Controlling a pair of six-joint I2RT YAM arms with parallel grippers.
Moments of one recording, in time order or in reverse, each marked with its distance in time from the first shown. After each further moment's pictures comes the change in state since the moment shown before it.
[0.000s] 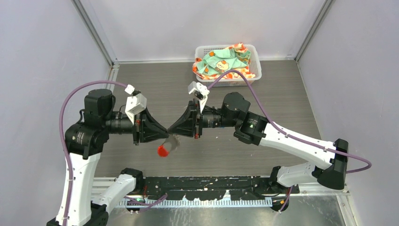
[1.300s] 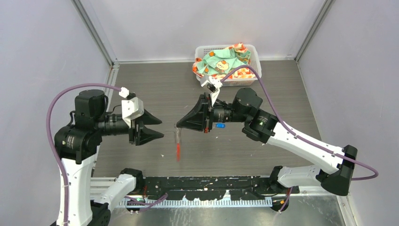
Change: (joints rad) left arm 0.052 0.023 0.140 -0.163 -0.148 0.250; right arm -0.102 -0.071 -0.032 -0.023 -0.065 0.053
